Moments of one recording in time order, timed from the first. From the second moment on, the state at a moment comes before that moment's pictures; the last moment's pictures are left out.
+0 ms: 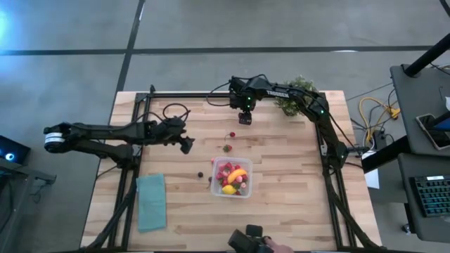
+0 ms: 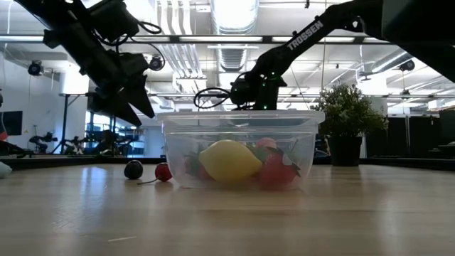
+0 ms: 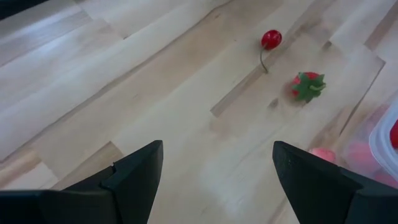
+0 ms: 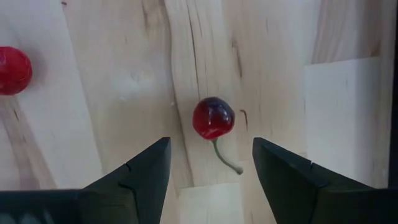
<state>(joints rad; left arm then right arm) 0.21 1.02 0.56 -0.33 -0.24 -0.54 -0.58 2.24 1.80 -0.96 -0.09 -0.45</state>
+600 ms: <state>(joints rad) 0.26 1.02 0.56 -0.29 -0.25 -0.48 -0.58 2.24 1.75 -0.87 -0.09 -0.45</state>
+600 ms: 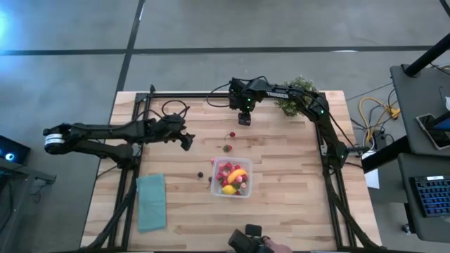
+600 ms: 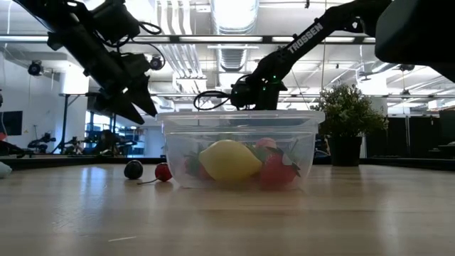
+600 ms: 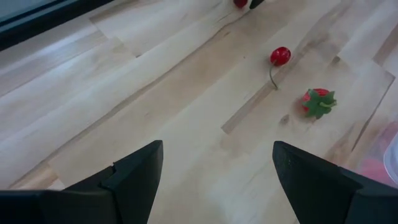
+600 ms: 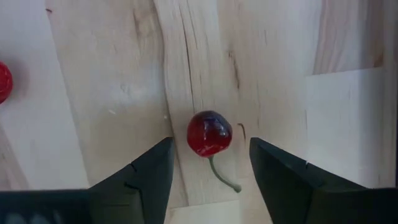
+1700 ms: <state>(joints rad) 0.26 1.02 0.56 -0.27 -0.24 -0.48 -0.57 2.22 1.78 -0.88 -0.09 -0.32</state>
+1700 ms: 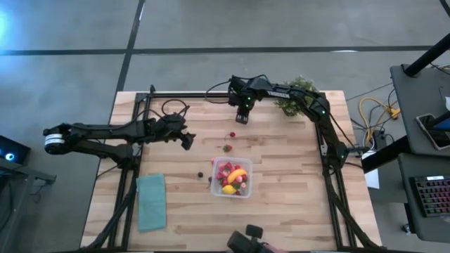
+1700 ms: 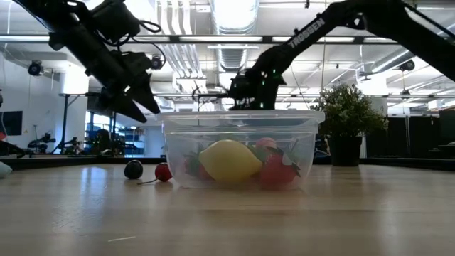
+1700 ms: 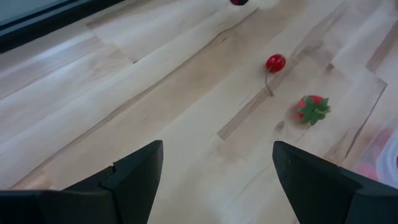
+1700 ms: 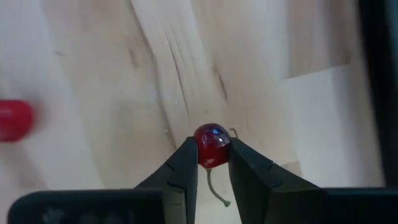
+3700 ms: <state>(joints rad) 0.23 1.14 0.59 0.05 0.07 -0.09 0.02 1.74 1.72 -0.97 0.29 0.34</state>
